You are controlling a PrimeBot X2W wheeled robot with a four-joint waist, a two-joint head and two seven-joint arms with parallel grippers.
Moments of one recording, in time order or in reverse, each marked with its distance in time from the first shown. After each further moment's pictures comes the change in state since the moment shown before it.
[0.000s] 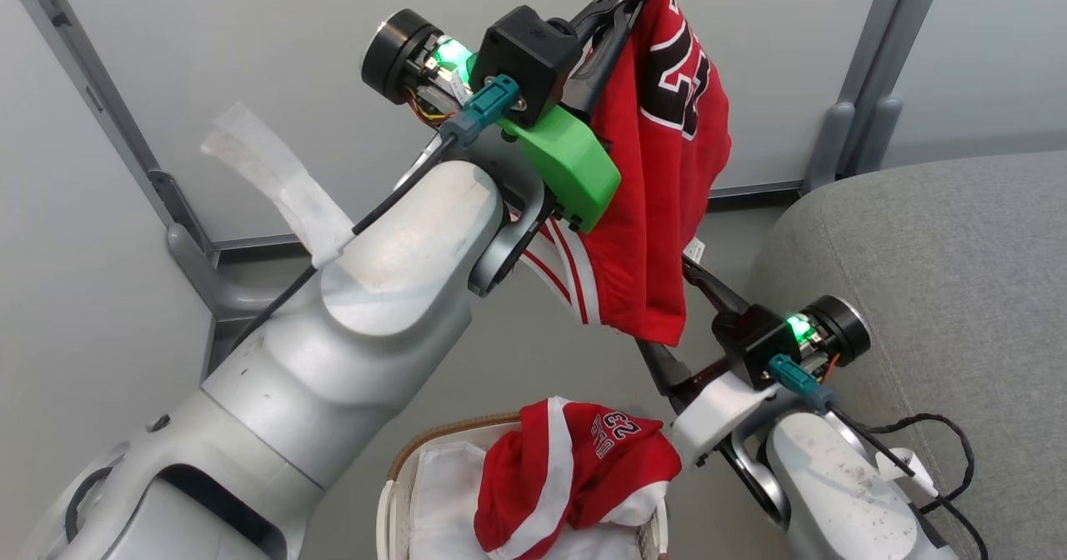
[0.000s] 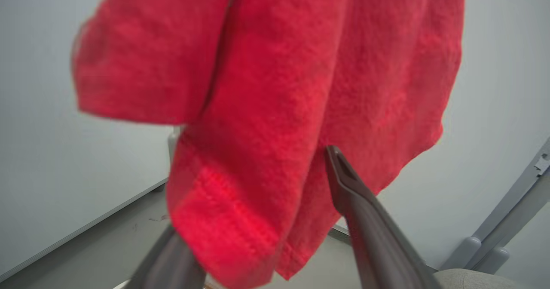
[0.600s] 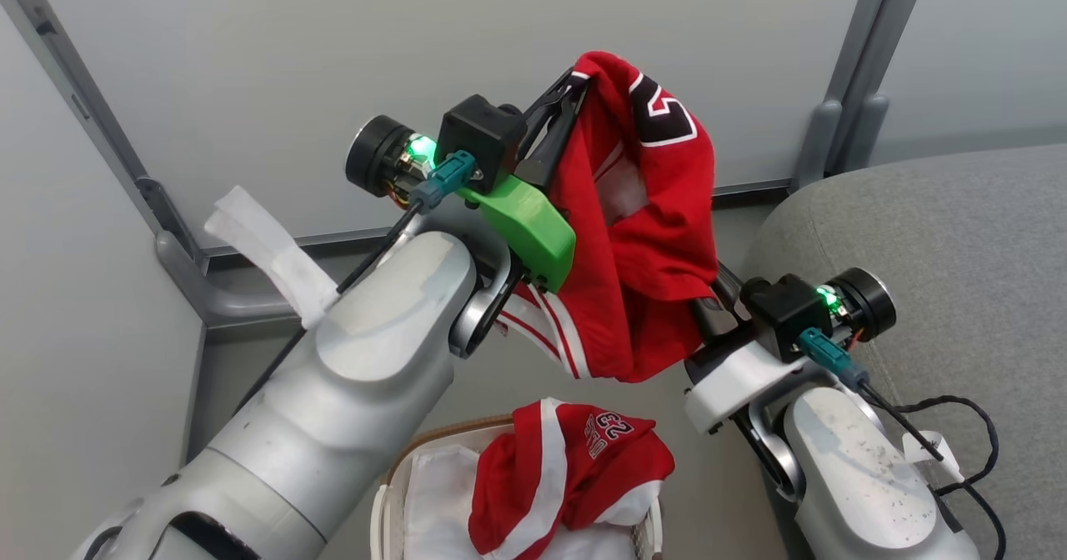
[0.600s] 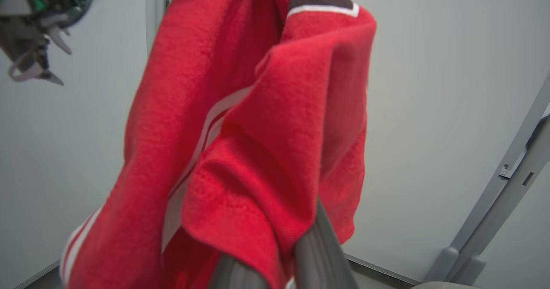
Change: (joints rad) left arm 0.122 0.007 -0.002 0.093 -0.068 0.004 -0.060; right arm -0.023 0.000 -0.058 -0.053 0.011 0.000 0.000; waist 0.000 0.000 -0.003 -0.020
